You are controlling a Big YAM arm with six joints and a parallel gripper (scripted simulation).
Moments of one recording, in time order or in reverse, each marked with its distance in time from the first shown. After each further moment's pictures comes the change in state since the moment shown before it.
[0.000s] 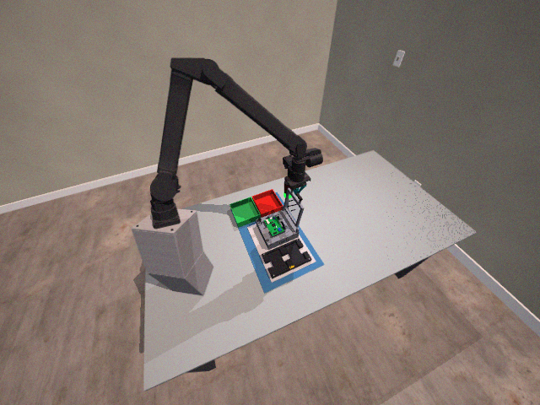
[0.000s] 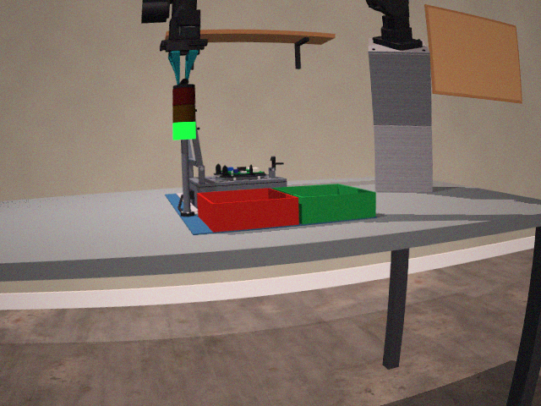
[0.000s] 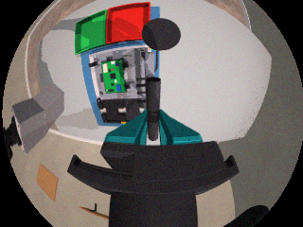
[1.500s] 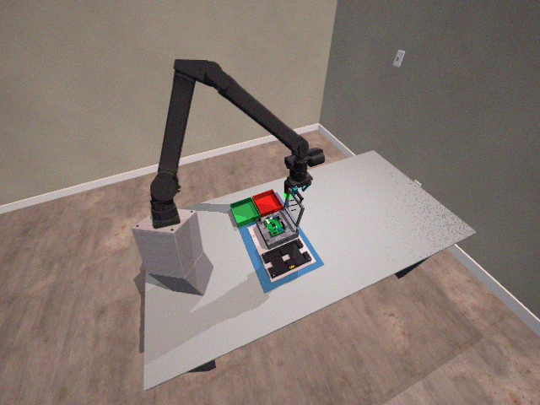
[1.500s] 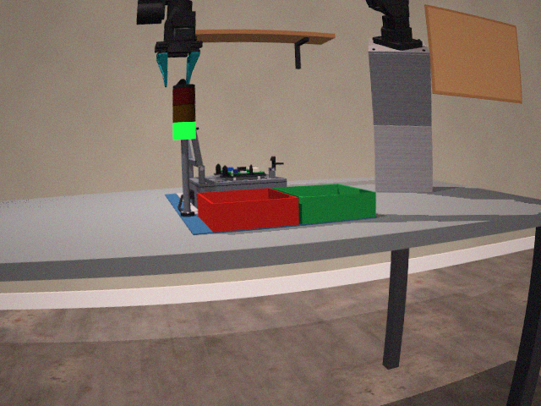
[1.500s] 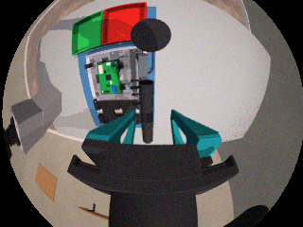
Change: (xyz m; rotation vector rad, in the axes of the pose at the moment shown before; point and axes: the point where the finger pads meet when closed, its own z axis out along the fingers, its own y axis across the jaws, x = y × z) arm -0.002 -0.013 0.004 0.009 -0.001 -0.010
